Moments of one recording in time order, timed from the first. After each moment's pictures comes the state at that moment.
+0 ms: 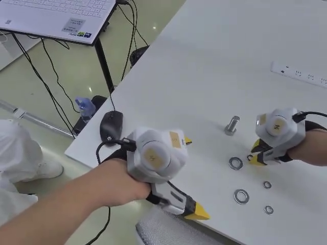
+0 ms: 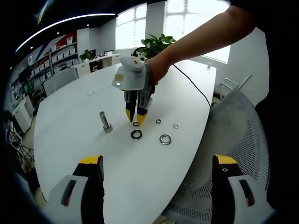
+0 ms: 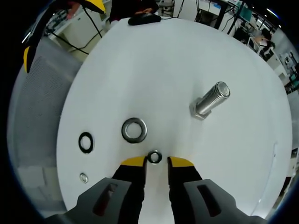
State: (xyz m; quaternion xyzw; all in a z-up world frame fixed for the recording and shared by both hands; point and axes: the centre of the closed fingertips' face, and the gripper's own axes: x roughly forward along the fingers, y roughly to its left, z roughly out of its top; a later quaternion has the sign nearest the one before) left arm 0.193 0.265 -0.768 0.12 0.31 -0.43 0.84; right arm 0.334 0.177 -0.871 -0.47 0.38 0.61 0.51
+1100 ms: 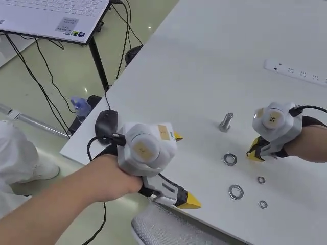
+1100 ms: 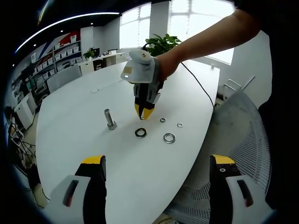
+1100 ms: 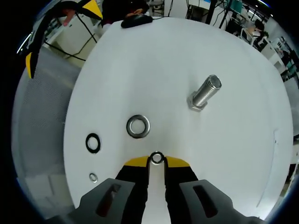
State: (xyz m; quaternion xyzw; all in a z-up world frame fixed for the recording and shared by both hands) left arm 0.197 0.273 -0.767 0.12 0.31 -0.42 0.85; right arm 0.329 0.163 -0.855 -0.45 0.41 0.59 0.53
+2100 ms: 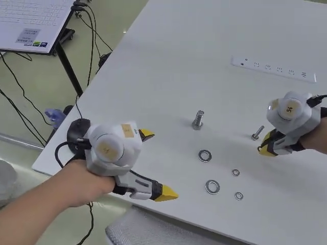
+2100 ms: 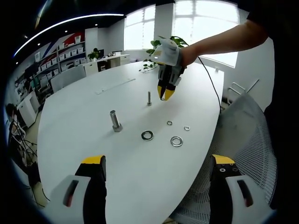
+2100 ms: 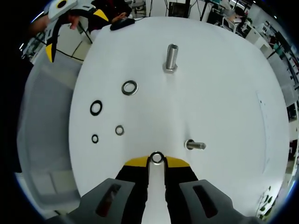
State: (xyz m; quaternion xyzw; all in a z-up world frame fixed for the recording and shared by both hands) left arm 0.214 0.276 -0.770 0.11 0.30 -0.40 0.86; right arm 0.350 0.072 -0.826 -0.42 0.44 0.55 0.57
